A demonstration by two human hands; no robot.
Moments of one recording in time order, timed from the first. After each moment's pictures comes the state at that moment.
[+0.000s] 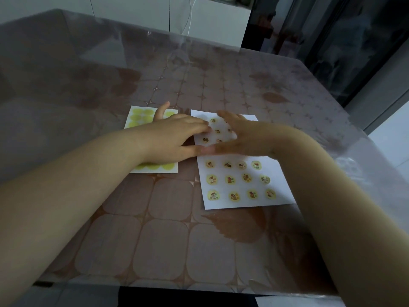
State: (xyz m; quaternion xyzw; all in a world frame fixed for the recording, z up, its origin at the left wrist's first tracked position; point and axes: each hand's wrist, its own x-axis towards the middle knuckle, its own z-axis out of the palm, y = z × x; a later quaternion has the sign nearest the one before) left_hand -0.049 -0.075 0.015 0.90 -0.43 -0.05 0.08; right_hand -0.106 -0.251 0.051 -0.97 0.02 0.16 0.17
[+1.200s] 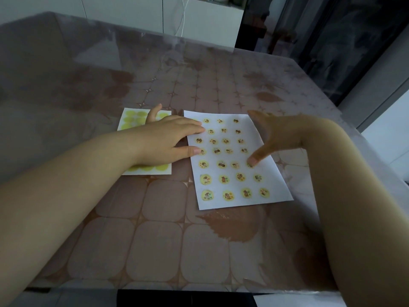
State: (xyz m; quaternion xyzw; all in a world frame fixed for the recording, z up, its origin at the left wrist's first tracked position) left_hand -0.050 -0.074 0.015 0.90 -0.42 -0.07 0.08; right_hand -0.114 -0.309 0.066 -0.97 0.08 0.21 0.12
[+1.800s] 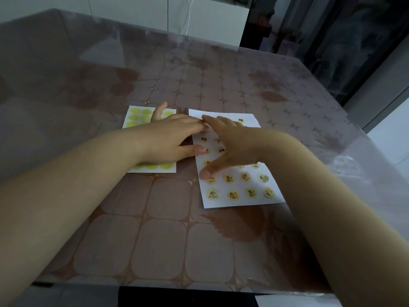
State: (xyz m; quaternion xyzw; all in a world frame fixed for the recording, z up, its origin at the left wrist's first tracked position) left_hand -0.053 -0.075 0.019 0.89 -0.44 -0.06 0.09; right_hand -0.110 -0.232 0.049 -0.98 -0.03 0.19 0.08
